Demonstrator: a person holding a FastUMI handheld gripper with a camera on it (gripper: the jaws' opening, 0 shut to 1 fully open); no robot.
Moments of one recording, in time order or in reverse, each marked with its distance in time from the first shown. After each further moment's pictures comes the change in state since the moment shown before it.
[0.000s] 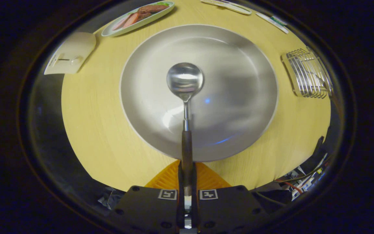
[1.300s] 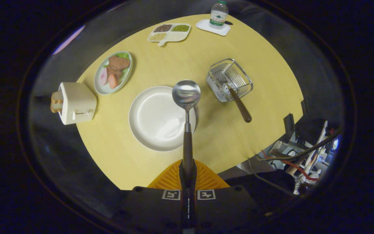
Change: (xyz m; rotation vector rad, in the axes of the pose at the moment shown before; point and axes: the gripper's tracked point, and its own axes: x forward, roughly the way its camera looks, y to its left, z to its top) arm -0.161 -0.091 0.031 0.320 -0.065 0.011
